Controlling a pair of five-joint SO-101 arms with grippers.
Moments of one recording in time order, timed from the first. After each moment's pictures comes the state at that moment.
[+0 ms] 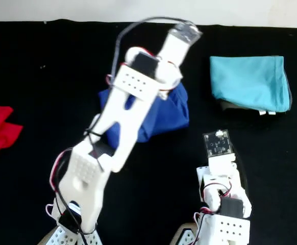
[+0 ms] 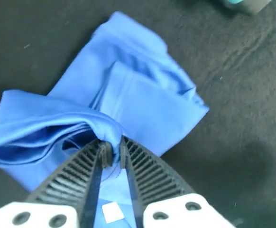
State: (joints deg) left arm 24.9 40.6 -59.3 85.7 -17.0; right arm 4.3 -94.5 95.3 55.5 21.9
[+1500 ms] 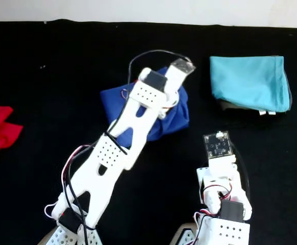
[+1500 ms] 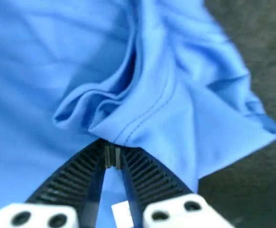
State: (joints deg) left arm 25.5 72.2 -86.1 95.7 -17.0; right arm 4.3 -98.3 95.3 58.9 21.9
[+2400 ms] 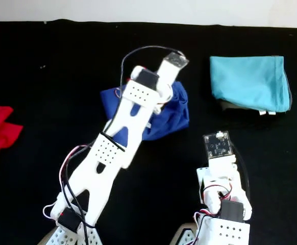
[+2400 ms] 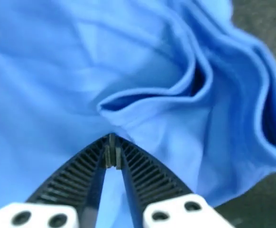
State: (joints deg) left arm 23.0 76.1 -92.5 95.4 -17.0; right arm 4.3 -98.3 95.3 58.9 21.9
